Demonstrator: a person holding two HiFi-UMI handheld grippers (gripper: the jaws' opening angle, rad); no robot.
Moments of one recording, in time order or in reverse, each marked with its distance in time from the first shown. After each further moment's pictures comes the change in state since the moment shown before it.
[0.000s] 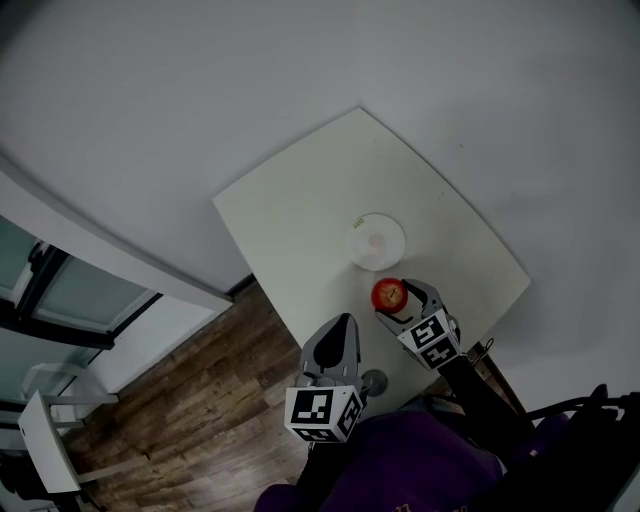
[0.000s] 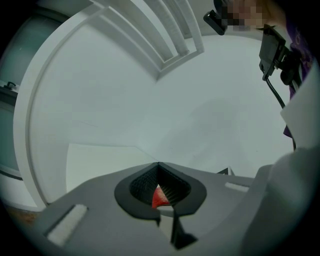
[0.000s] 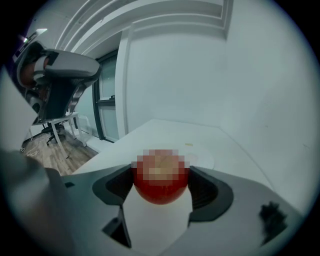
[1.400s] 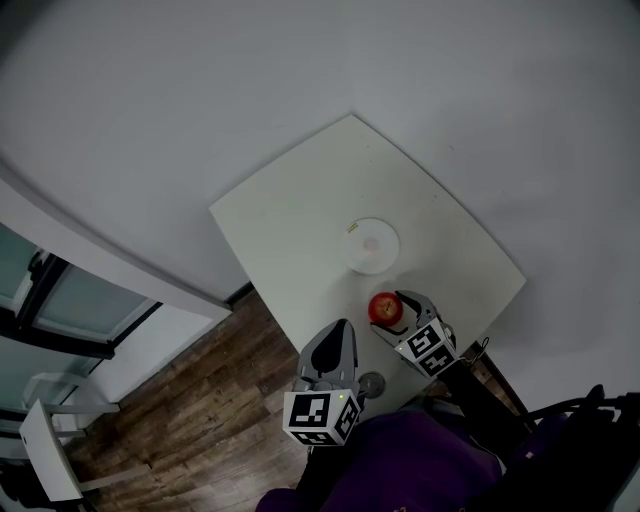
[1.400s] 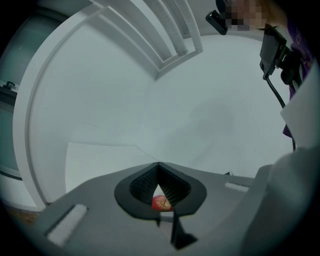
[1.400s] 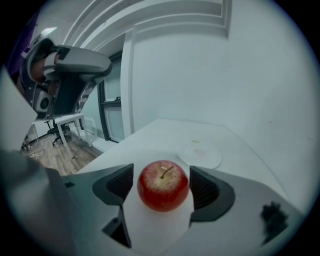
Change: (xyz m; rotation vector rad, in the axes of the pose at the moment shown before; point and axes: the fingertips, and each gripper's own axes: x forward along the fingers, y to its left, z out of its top) left arm 0.004 -0.002 -0.006 0.003 0.009 -0.006; right arm 0.002 0.013 -0.014 -0.008 -0.014 0.060
